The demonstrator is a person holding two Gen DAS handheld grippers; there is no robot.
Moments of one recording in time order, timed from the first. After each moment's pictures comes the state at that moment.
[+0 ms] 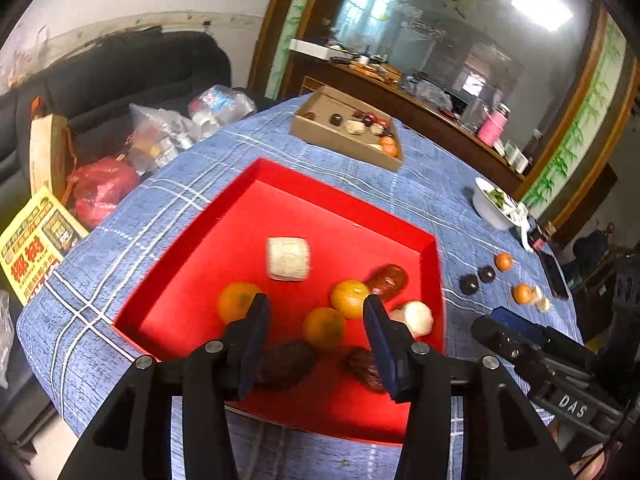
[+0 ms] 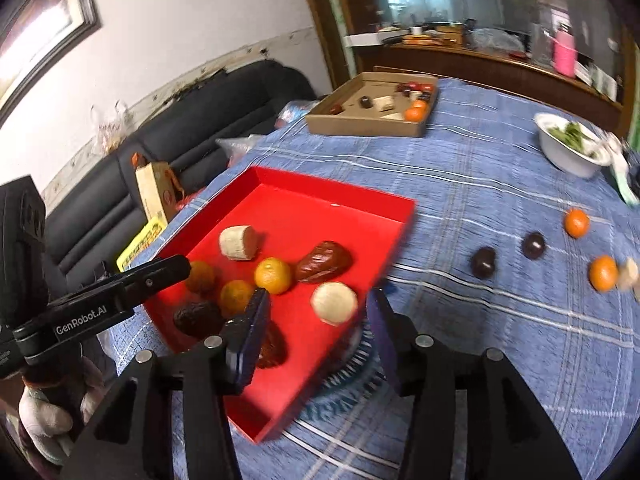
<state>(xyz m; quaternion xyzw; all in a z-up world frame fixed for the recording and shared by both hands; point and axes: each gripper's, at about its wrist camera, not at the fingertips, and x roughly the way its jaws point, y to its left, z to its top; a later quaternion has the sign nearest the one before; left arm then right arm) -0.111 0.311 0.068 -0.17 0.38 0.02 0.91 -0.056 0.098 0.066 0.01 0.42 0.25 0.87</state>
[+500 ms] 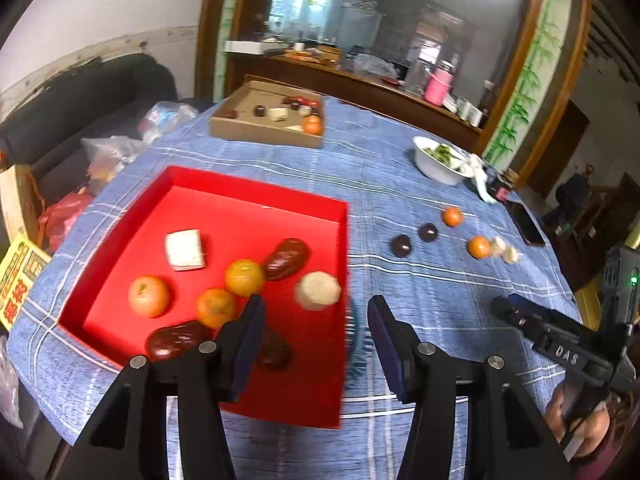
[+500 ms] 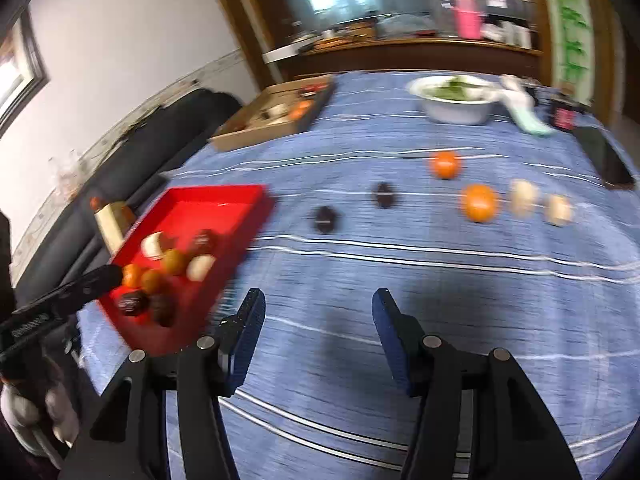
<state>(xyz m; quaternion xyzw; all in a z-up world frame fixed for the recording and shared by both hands) -0.113 0.227 0.087 -0.10 0.39 -0.05 0.91 -0.073 -0.037 0.057 0.07 0.42 0.15 0.89</state>
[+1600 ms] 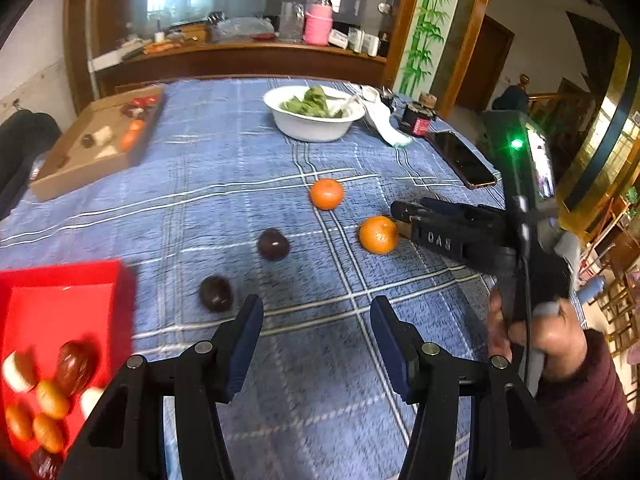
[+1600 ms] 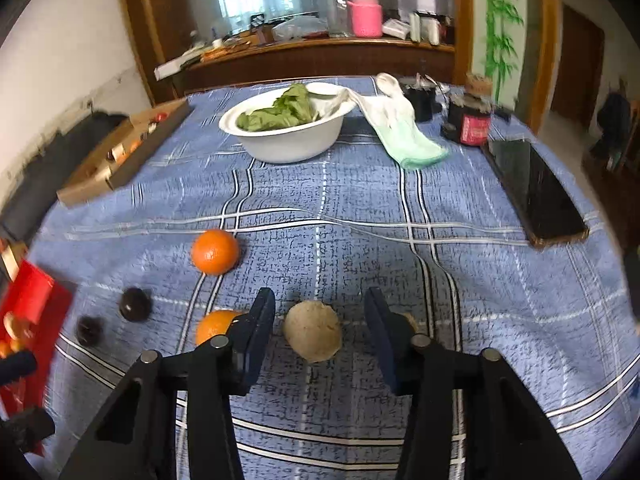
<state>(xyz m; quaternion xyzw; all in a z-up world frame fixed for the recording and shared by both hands) -0.006 0.057 0.064 0.00 0.44 -0.19 0.88 0.062 -0.153 0.023 0.02 0.42 0.01 0.91</state>
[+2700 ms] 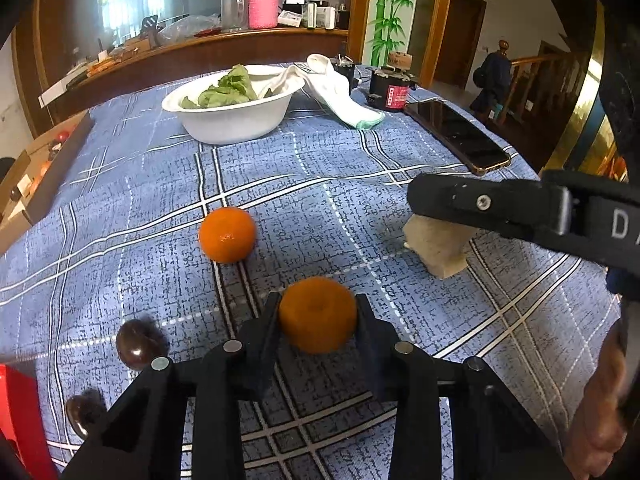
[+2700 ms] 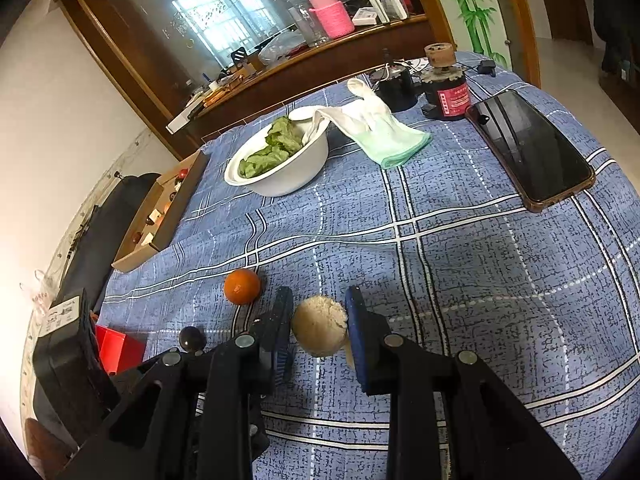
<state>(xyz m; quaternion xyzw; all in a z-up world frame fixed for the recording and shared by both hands) 0.059 -0.039 0.018 0.06 0.43 -0.22 0.87 0.054 -0.215 0.044 0.20 0.41 0.06 0.89</state>
